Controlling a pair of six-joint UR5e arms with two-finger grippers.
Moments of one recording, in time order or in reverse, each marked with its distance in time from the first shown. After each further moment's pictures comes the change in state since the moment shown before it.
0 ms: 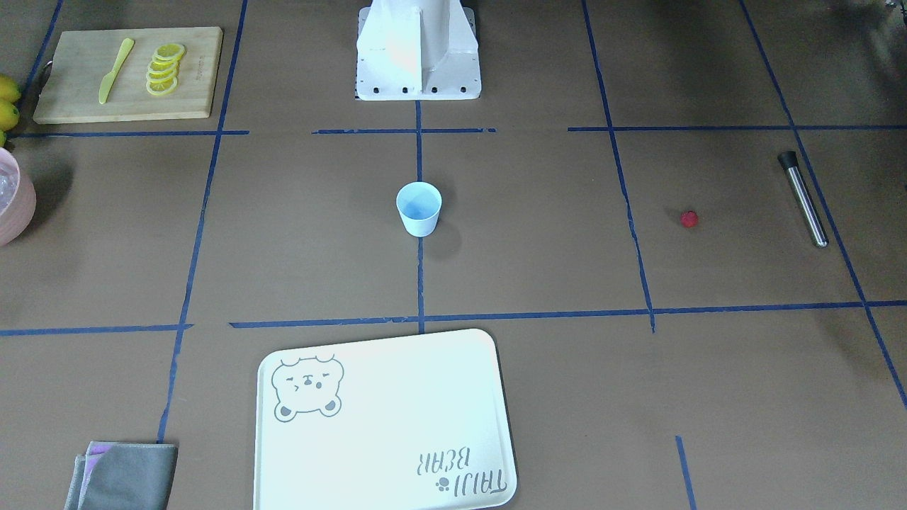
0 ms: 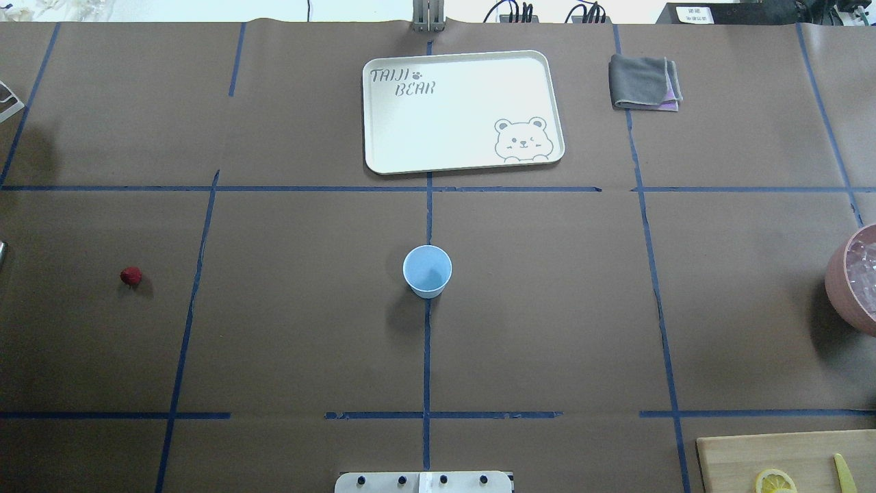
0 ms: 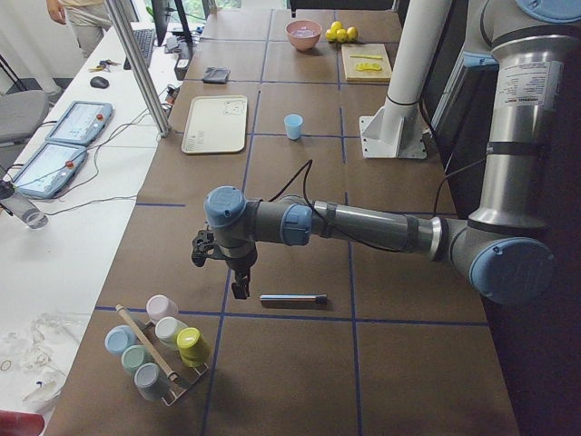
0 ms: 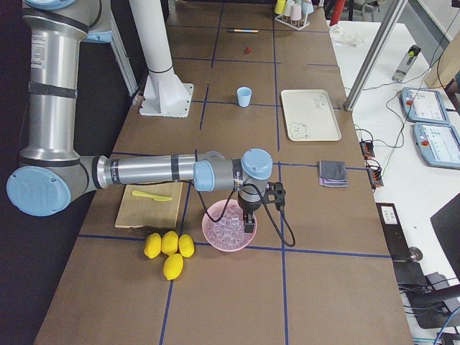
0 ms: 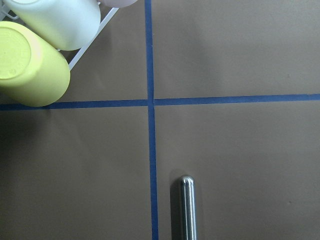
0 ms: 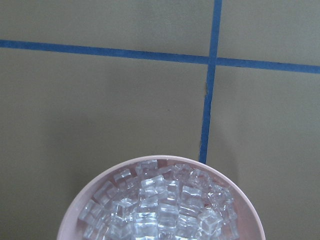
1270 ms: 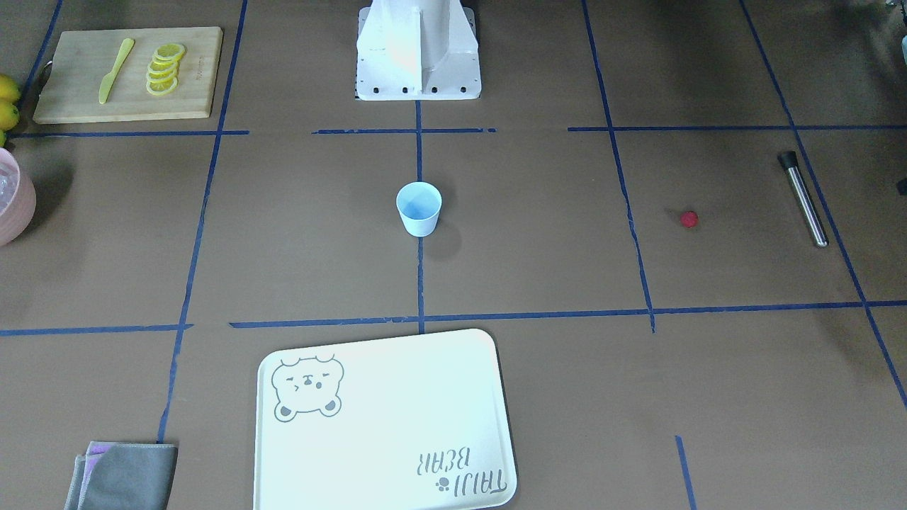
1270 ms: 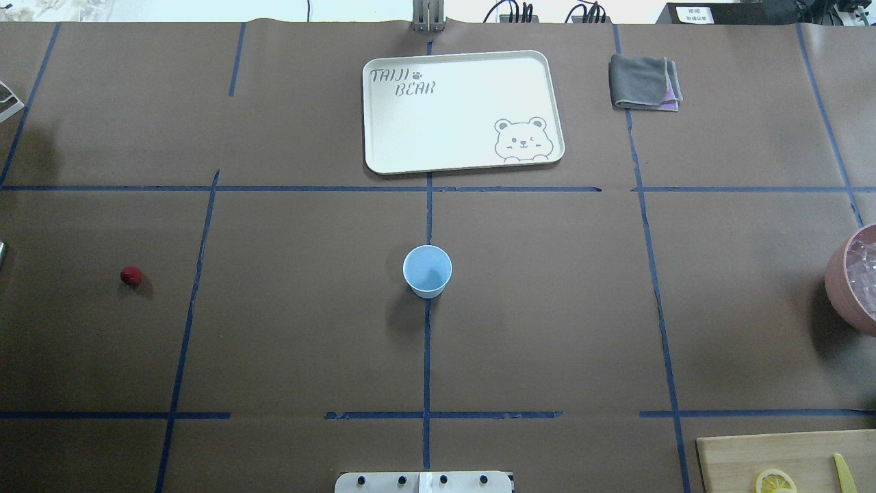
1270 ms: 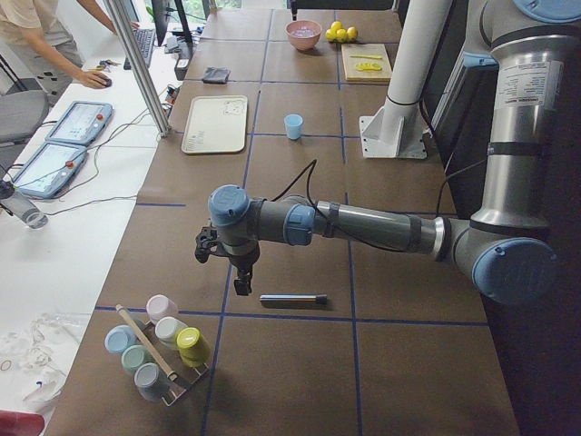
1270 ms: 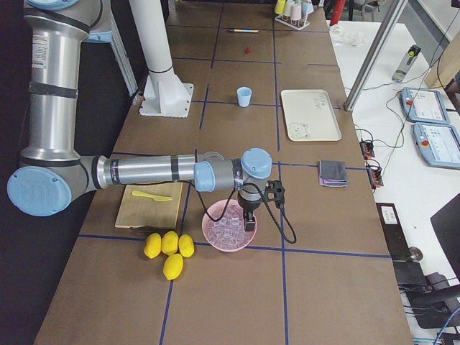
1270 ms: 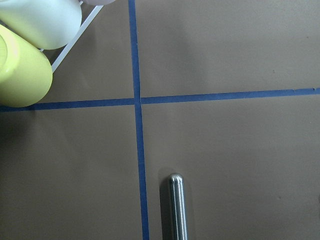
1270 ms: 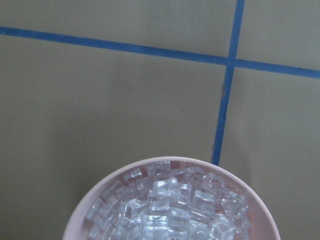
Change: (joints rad) left arm 0.012 0.013 -0.012 -0.025 -0.011 0.001; right arm -0.036 -0.020 -0.003 0.064 0.002 -0.009
